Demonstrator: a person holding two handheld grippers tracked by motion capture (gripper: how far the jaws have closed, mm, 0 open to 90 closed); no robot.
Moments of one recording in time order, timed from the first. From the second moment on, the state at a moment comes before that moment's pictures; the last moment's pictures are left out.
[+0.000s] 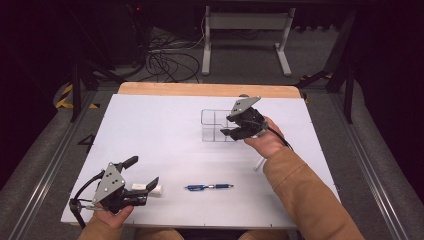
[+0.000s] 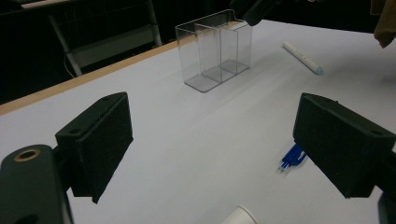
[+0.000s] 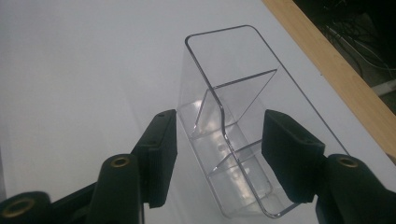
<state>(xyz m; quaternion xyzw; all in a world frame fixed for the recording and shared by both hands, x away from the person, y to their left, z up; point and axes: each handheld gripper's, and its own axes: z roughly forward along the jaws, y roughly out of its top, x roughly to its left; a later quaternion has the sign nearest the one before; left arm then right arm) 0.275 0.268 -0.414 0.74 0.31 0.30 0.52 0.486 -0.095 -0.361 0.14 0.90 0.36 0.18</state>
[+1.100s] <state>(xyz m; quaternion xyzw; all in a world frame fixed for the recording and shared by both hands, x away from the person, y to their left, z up) 0.276 0.269 -0.414 0.74 0.31 0.30 0.52 0.510 -0.056 -0.390 0.09 0.94 0.28 0.17</state>
